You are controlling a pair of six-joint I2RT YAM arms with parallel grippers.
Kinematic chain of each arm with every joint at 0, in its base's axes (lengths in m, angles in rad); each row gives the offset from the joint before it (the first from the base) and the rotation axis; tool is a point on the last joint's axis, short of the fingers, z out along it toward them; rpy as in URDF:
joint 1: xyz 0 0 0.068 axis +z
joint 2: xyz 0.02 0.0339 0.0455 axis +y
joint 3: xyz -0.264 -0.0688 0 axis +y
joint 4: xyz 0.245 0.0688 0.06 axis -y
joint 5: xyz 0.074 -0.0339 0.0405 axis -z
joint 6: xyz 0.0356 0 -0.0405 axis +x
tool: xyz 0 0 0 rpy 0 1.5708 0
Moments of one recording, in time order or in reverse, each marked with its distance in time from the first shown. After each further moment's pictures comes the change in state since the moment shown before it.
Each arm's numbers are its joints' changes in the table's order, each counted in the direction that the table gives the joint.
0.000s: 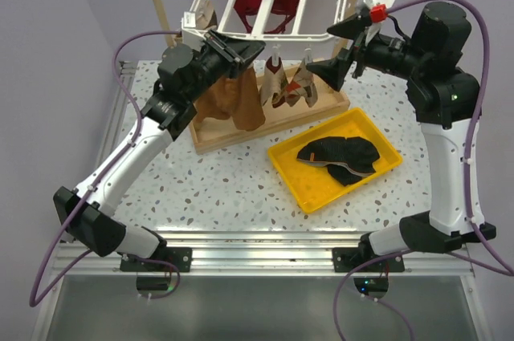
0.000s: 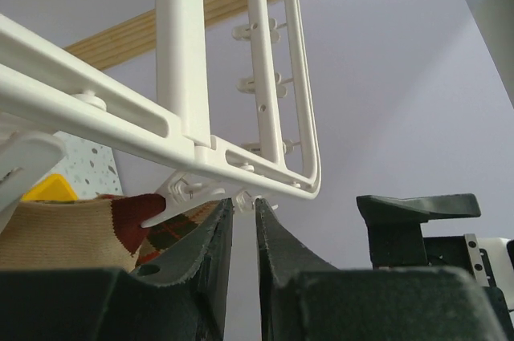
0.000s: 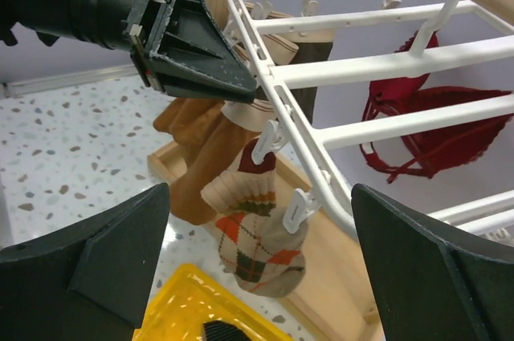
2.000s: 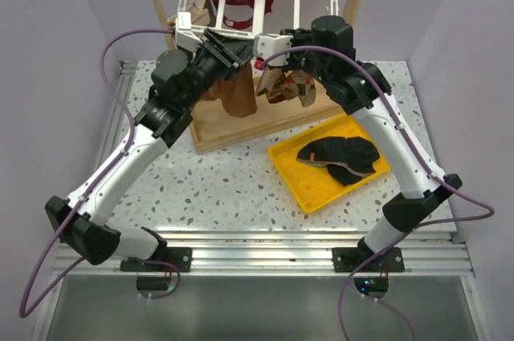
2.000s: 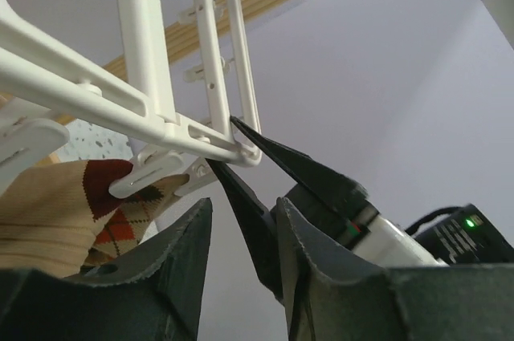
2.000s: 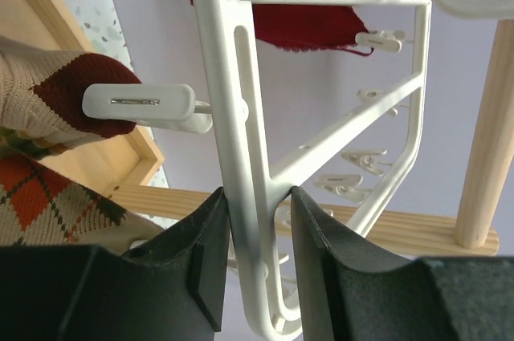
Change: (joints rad) left arm -0.031 -0.032 0.010 -0.007 -0.071 0.125; right arm 0.386 0.200 0.102 0.122 0.949 -0.932
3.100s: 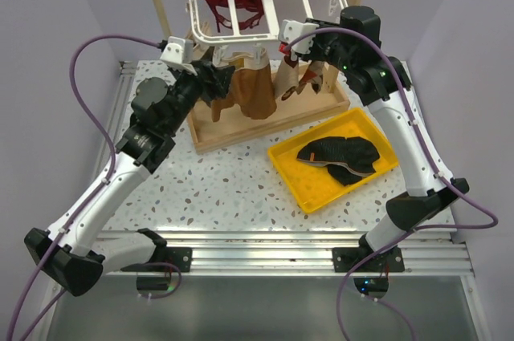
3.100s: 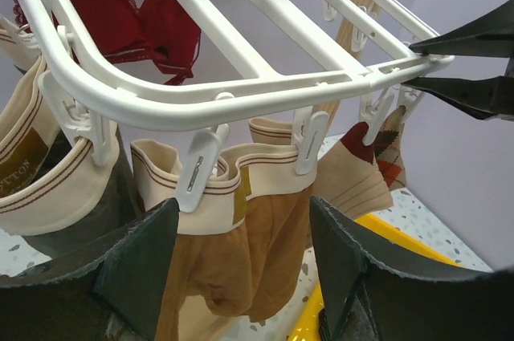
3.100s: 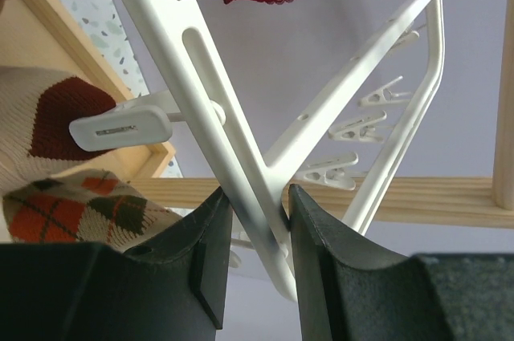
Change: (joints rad) left arm 0.032 -0.257 0.256 -0.005 -0.136 0.921; right arm -0.176 -0.018 0.006 -0.005 -0.180 0.076
